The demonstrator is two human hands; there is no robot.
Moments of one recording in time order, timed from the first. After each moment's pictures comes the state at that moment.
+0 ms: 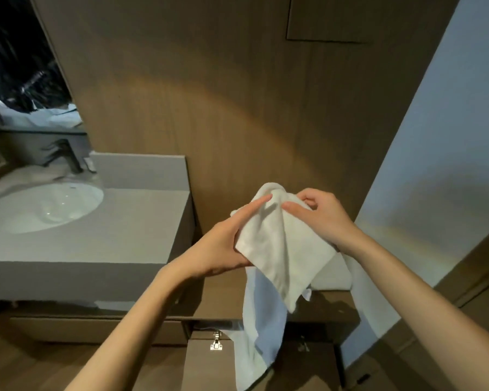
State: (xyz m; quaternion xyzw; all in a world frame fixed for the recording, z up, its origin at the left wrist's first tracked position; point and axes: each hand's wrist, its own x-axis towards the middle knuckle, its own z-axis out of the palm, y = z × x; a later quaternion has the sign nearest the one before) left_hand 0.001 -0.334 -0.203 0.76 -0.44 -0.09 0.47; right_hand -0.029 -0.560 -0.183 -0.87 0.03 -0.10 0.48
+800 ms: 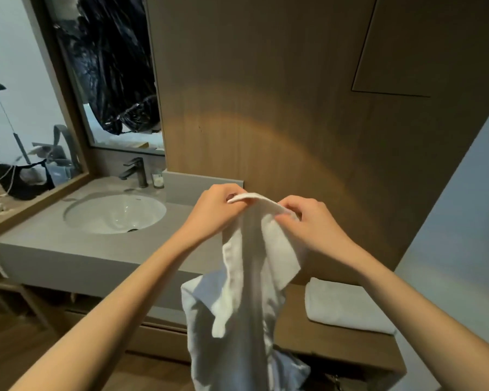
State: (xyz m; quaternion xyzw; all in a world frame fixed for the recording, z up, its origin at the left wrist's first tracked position) left_hand 0.030 -0.186 -0.122 0.86 -0.23 0.10 0.44; right_hand -0.017 -0.383 -0.125 -0.91 -0.13 -0.15 0.35
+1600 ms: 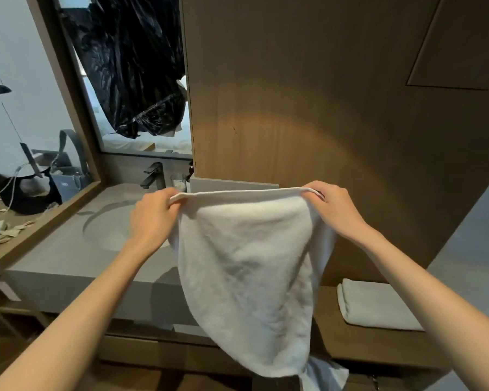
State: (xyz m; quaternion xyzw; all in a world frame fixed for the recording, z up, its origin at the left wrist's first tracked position) left_hand 0.177 0.058 -0.175 0.92 -0.10 0.29 0.25; right_hand 0.117 -0.279 -0.144 -0.91 -0.08 -0.23 0.33
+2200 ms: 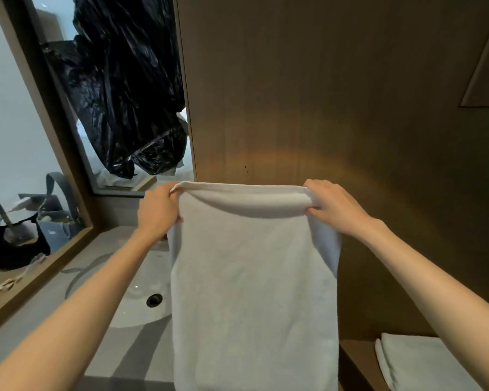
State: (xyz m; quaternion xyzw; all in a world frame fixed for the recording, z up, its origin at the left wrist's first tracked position) left_hand 0.384 0.053 -0.127 0.92 -0.05 0.24 0.31; right_hand 0.309 -0.287 -0.116 -0.97 -0.10 -0.22 0.08
